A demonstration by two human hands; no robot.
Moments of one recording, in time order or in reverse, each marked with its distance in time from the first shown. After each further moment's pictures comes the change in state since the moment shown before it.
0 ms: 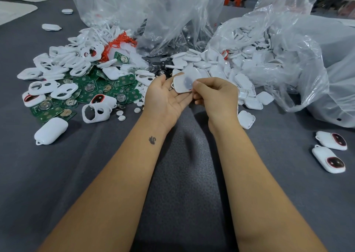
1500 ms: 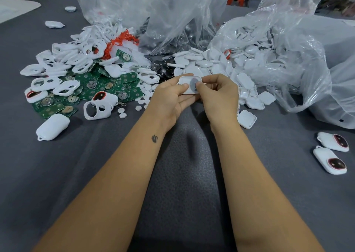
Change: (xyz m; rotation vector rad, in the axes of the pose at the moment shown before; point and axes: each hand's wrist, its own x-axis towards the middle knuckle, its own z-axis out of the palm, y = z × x) left_hand 0.001 -0.007 -0.001 0.326 -0.115 0.110; right_hand 0.003 0.005 0.000 -0.209 0.065 -0.077
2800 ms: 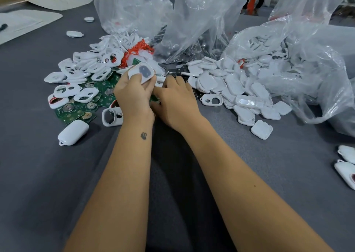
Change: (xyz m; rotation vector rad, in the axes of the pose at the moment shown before) left_hand 0.002 0.050 -0.049 -0.244 0.581 0.450; right_hand -0.010 -0.002 0.090 -1.030 -0.377 -0.825
